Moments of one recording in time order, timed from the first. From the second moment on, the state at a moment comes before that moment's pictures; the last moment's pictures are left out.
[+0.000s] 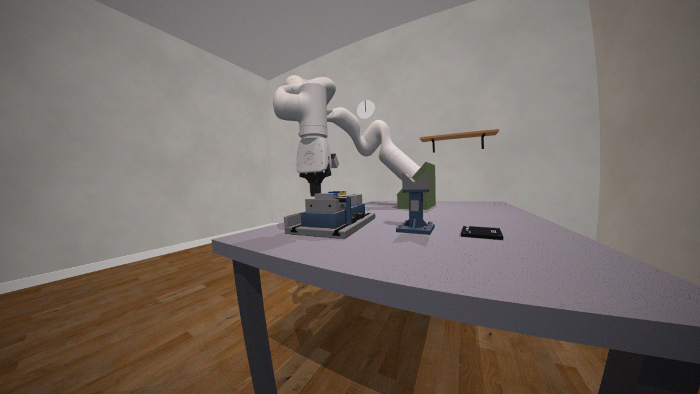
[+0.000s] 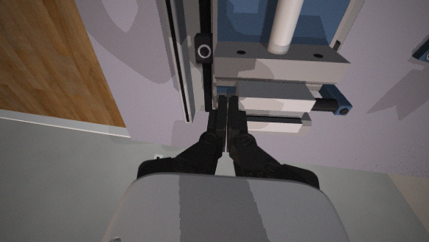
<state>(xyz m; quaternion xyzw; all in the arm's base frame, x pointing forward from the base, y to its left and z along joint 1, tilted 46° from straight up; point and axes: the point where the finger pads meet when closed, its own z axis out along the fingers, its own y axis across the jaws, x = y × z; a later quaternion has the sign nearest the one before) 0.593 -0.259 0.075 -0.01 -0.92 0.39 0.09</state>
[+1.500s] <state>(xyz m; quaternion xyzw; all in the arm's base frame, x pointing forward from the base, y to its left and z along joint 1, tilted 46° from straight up) 0.595 -0.276 0.098 -0.01 -0.92 0.38 0.09</state>
